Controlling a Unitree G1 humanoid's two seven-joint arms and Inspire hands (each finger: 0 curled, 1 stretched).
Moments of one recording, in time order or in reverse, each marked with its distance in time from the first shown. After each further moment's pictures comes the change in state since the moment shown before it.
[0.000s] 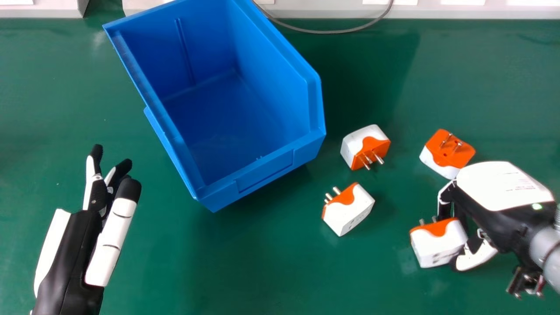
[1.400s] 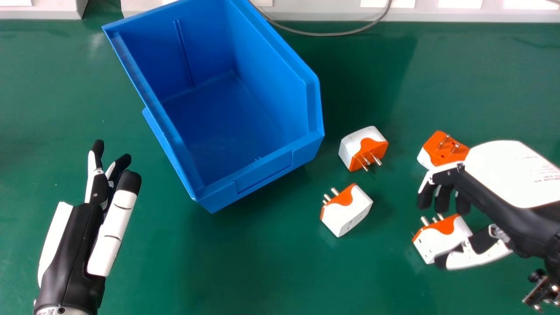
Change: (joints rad) left arm -0.055 0.015 0.006 0.057 -0.003 0.004 -0.005; right arm 0.145 -0.013 -0.212 -0.239 0.133 -0.148 0.122
